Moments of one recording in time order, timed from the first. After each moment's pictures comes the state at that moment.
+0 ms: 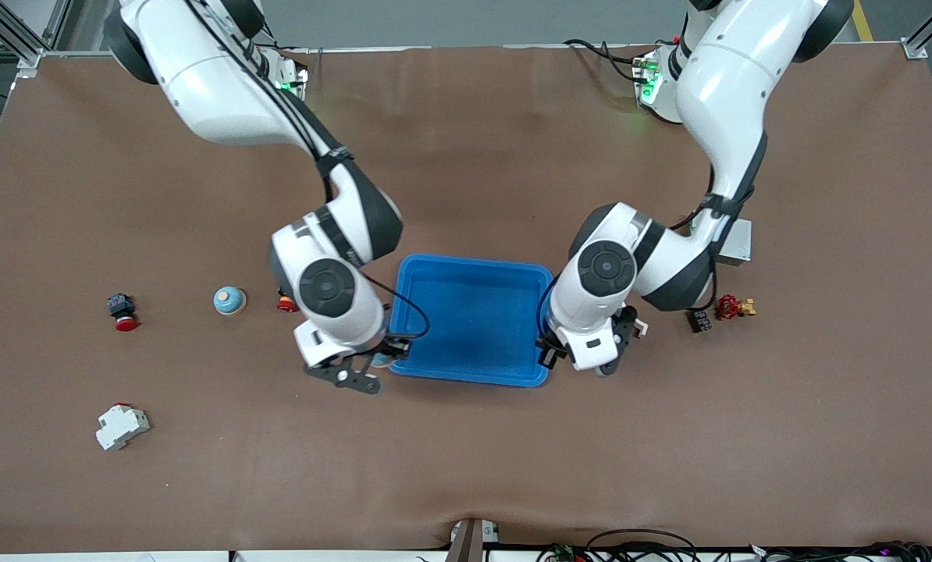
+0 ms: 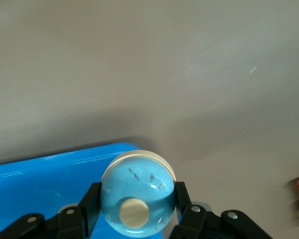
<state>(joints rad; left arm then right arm) -0.31 0.70 -0.27 -1.38 0.18 2.12 -1.68 0.37 0.81 0.14 -1.15 -0.12 1.93 0.77</state>
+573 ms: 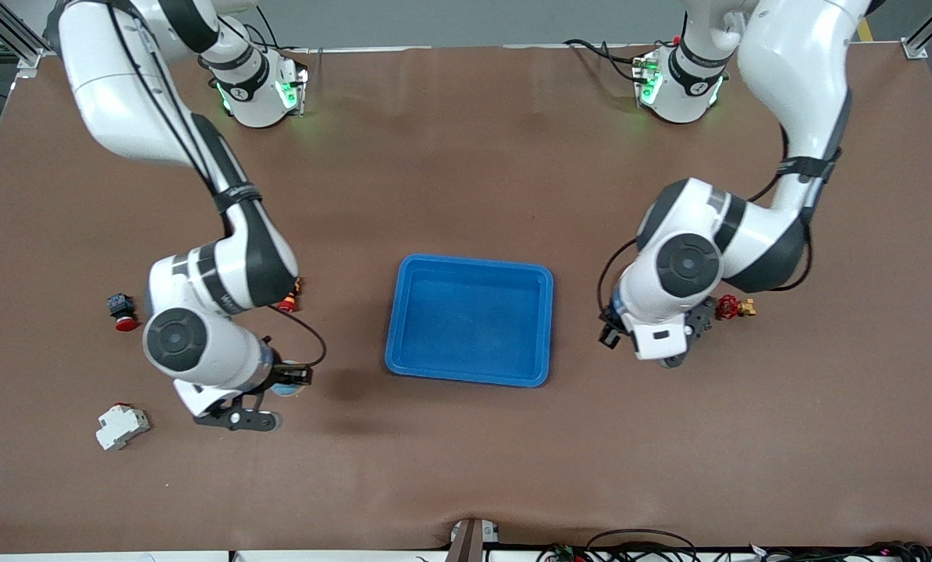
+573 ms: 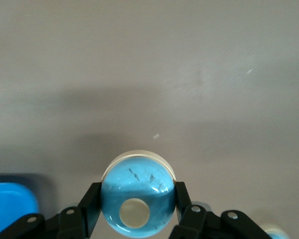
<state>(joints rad) -0.08 0.55 -0.37 -1.51 0.18 1.88 -1.39 0.13 0.78 0.14 -1.21 -0.12 1.96 0.34</state>
